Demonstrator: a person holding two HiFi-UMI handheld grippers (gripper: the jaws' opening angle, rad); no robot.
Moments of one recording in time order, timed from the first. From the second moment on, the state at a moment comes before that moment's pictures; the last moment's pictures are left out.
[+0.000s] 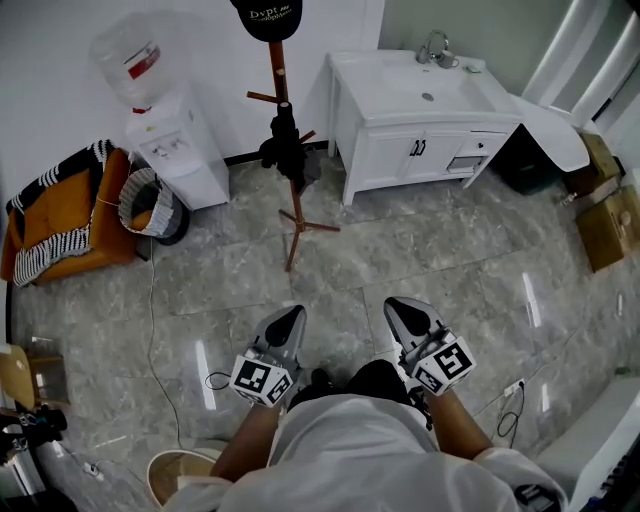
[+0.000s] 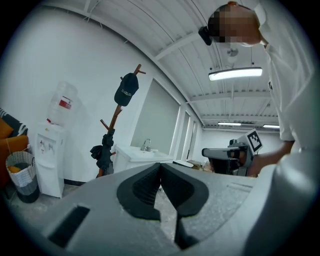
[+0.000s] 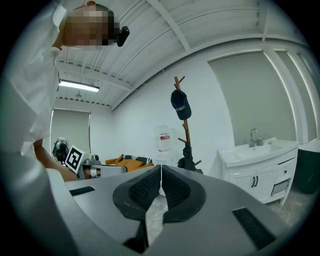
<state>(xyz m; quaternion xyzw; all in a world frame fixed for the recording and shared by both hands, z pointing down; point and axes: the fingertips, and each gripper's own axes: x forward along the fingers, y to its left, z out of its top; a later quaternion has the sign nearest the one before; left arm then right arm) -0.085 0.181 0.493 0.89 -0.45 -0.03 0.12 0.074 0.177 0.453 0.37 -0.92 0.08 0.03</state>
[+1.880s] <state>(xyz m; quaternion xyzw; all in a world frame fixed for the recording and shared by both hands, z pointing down) -0.085 -0.145 0.449 0.76 -0.65 -0.02 0.09 0.078 -0.197 0.451 0.09 -0.99 0.07 0.01</state>
